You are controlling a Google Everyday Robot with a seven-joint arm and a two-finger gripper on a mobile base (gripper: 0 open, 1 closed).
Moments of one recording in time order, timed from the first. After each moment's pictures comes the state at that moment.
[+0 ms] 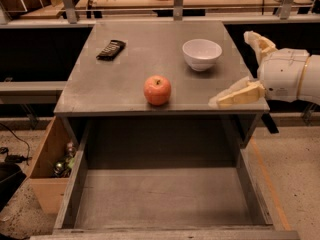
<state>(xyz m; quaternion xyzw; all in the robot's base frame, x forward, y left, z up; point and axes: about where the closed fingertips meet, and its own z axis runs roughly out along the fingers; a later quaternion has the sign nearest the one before) 0.544 -0.147 0.966 -0.48 0.62 0.15 0.60</state>
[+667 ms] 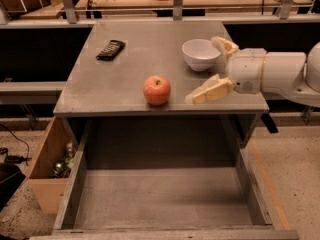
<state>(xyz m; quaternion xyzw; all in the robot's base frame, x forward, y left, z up) 0.581 -0.097 0.938 -0.50 0.61 0.22 0.57</state>
